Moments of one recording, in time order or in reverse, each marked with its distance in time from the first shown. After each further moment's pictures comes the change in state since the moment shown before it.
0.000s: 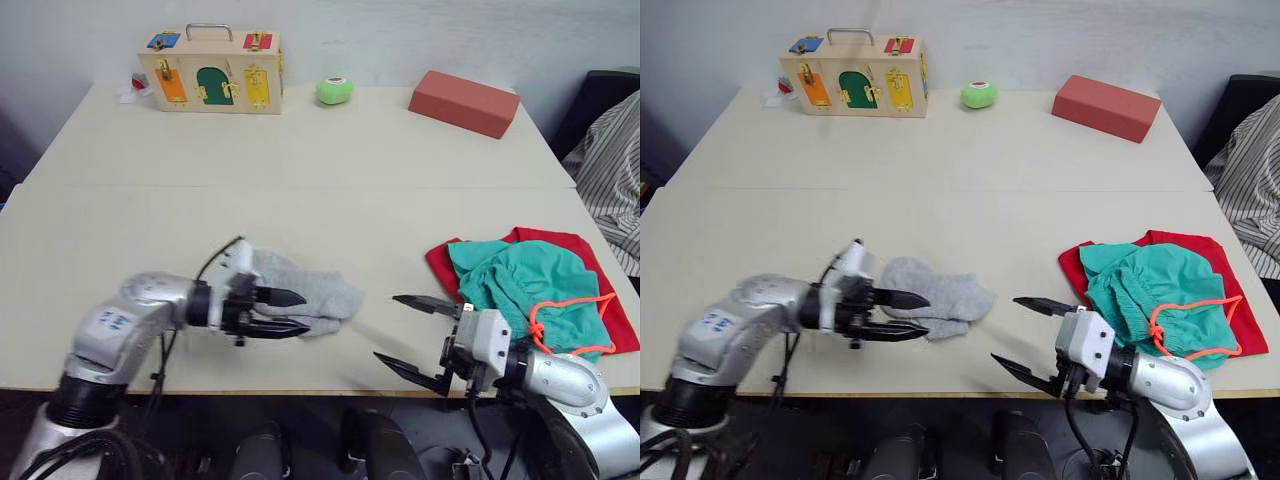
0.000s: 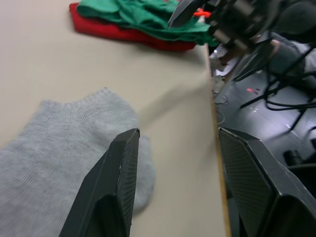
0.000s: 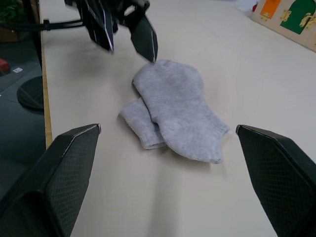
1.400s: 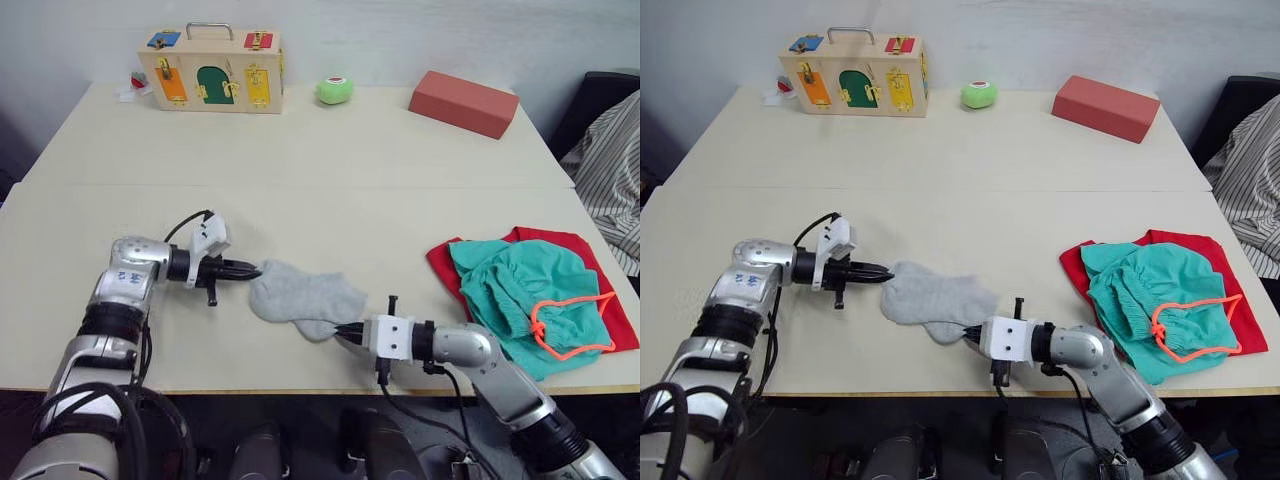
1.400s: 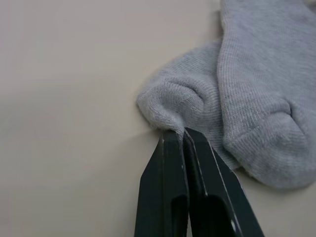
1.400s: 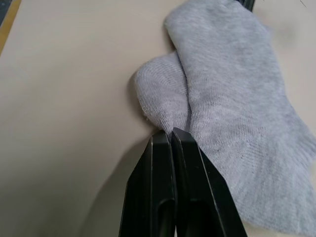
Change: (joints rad) left arm -0.262 -0.105 -0.068 0.802 0.478 -0.534 -0.112; right arm -0.393 0.046 0.337 0.444 -0.383 -0.208 0.024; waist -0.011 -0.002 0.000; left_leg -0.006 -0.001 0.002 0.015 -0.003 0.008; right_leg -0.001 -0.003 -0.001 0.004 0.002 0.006
